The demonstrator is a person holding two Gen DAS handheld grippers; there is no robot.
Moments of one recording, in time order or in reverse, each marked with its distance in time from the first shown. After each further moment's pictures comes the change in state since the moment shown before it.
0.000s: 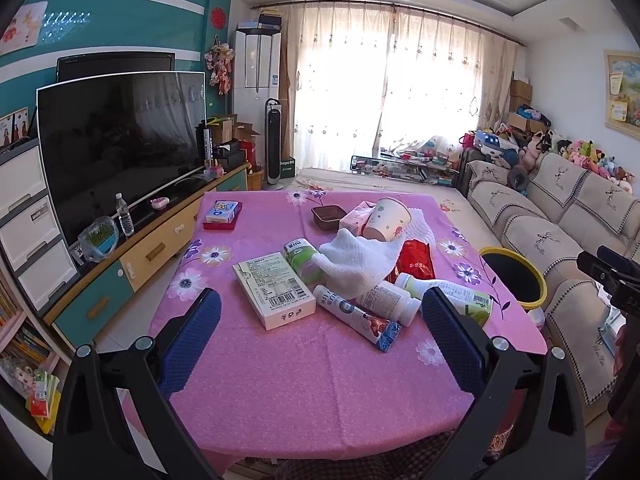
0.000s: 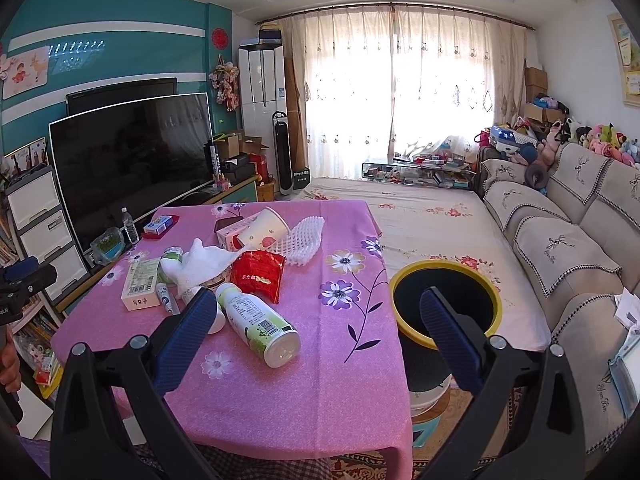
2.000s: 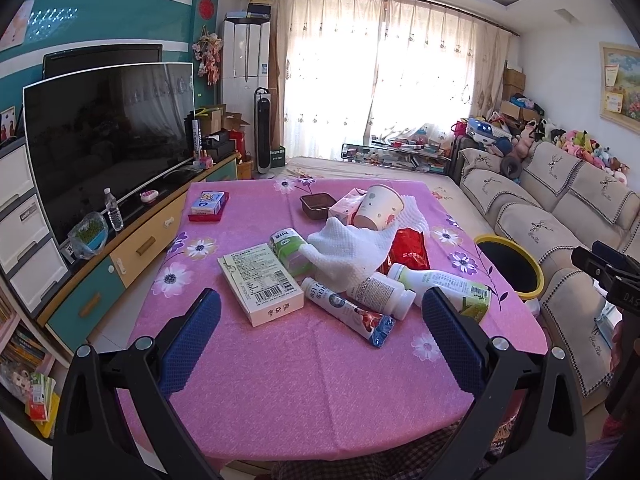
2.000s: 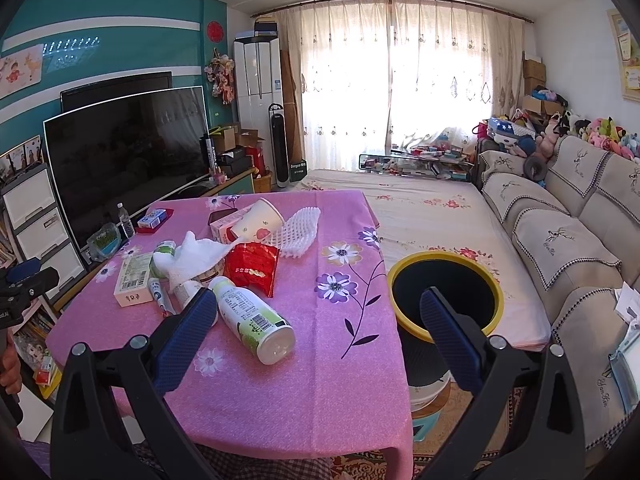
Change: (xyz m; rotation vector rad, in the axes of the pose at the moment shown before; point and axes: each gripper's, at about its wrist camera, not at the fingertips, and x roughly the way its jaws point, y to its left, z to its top) left arm 0.024 -0.008 -0.001 0.027 0.036 -0.029; right arm 0.010 -0.007 -0.007 0.011 0.022 -0.002
